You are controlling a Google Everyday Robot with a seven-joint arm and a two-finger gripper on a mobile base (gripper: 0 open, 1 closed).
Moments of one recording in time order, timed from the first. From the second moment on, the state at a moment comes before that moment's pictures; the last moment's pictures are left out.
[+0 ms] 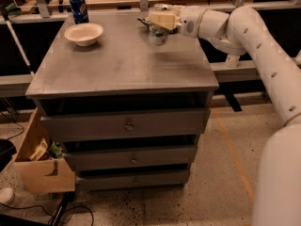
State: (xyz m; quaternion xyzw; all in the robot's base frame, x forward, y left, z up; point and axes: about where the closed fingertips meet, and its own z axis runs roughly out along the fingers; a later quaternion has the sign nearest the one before) arm 0.796 -0.044 0.977 -0.34 0.61 0.36 0.62
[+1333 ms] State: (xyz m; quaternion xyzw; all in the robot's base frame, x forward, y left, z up) arm 0.885 0.066 0.982 -0.34 0.65 0.33 0.60
